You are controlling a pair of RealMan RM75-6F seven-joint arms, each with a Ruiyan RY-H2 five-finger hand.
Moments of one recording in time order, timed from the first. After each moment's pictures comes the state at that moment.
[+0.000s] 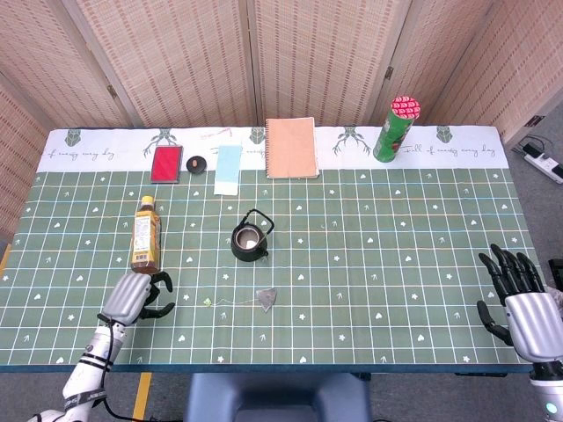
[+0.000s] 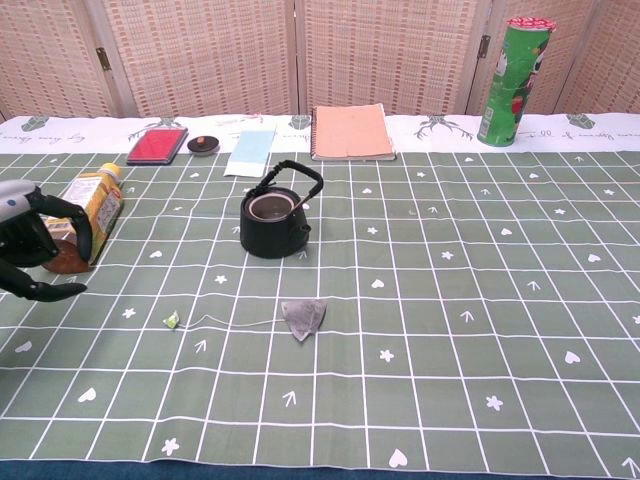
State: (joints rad) left arm -0.37 -1.43 -0.11 -1.60 1.35 1.12 0.07; right arm 0.04 -1.07 0.02 -1.63 -1.63 1.58 -0.01
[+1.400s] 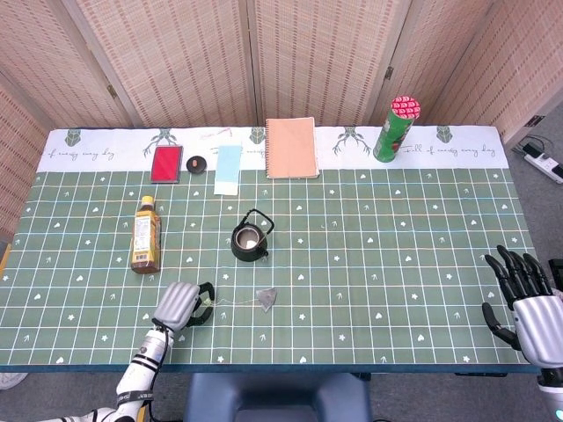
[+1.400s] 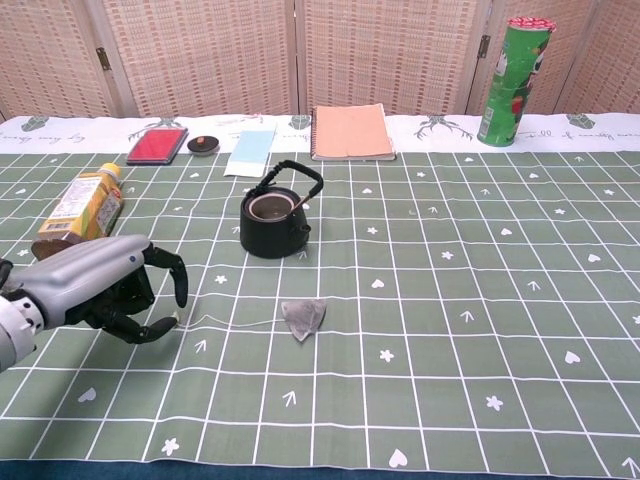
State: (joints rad) left arm -0.45 -1.68 -0.09 -1.54 1.22 1.12 0.36; right arm 0.02 -1.05 0.02 -1.62 -1.67 1.62 0.04
